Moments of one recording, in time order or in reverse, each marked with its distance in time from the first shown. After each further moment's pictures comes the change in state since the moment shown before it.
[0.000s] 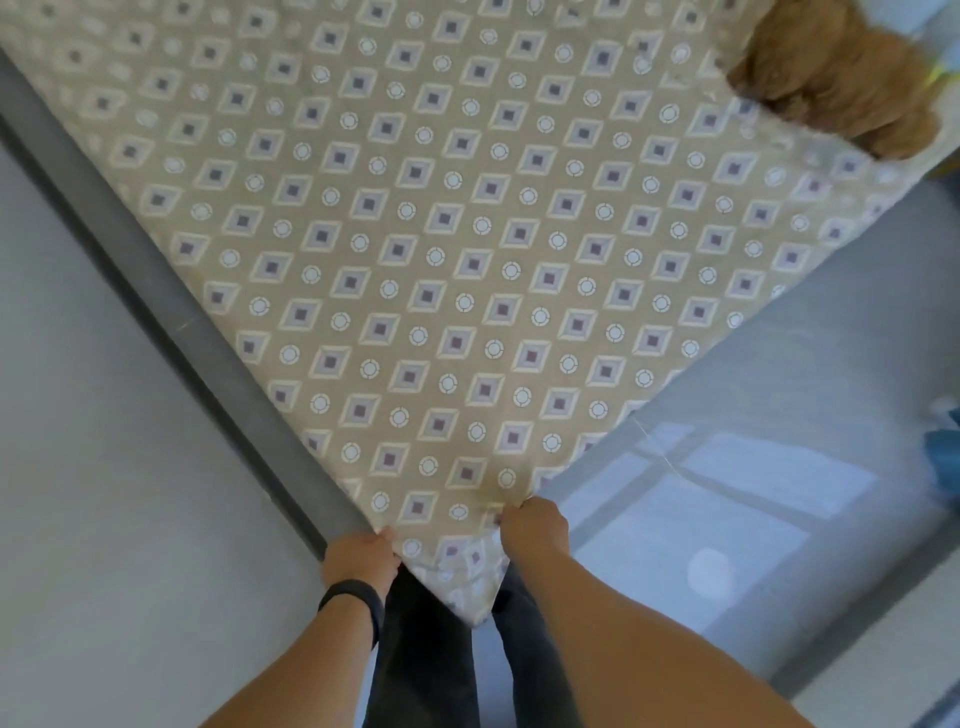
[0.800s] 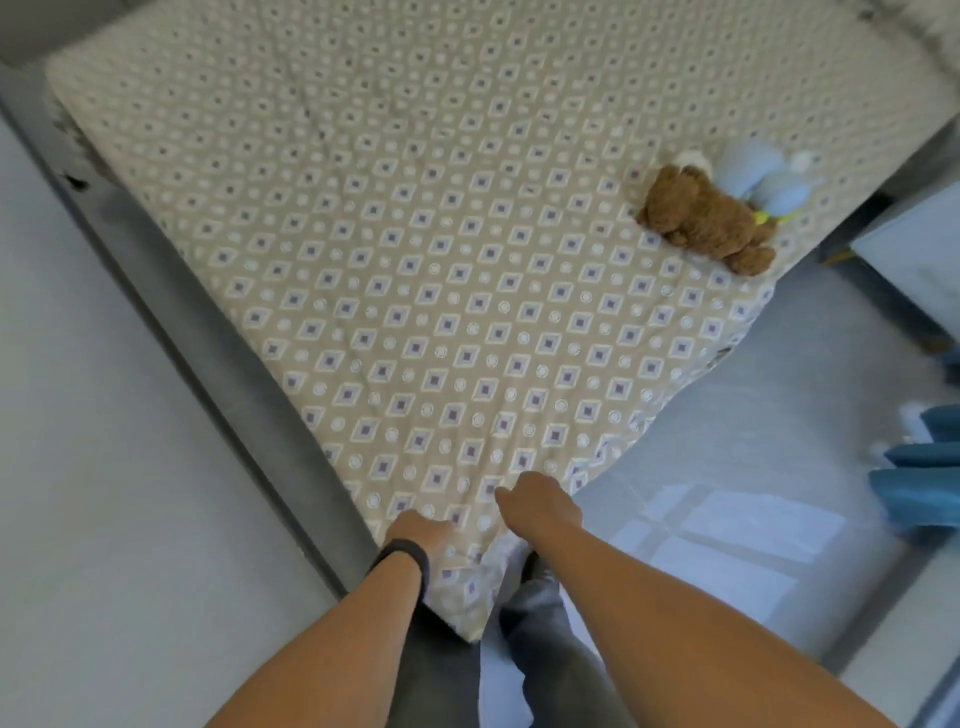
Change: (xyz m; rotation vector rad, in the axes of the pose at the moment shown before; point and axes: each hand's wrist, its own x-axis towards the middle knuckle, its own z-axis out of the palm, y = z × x) left_hand -0.168 0.097 -0.069 0.400 -0.236 0.290; right_hand -0.135 -0.038 -0.154 0.400 0.075 0.118
